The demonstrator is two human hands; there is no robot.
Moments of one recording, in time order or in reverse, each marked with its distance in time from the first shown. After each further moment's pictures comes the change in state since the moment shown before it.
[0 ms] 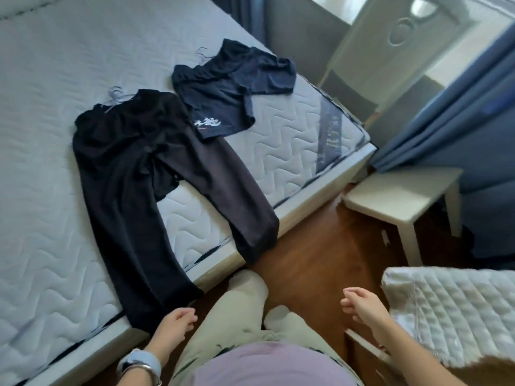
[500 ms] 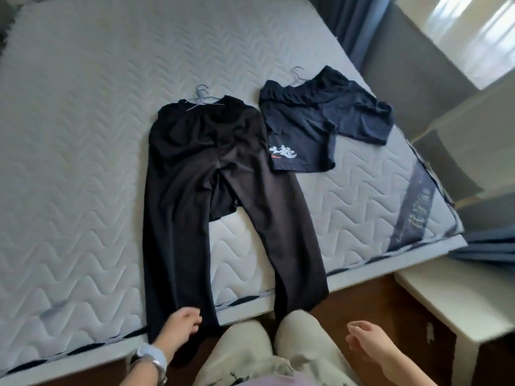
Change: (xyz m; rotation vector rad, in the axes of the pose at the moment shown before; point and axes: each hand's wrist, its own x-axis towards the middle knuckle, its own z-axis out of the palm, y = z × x) left_hand 0.063 0.085 -0.087 -0.279 0.067 -0.122; right_hand 0.065 -0.185 0.093 -0.417 -0.154 0.031
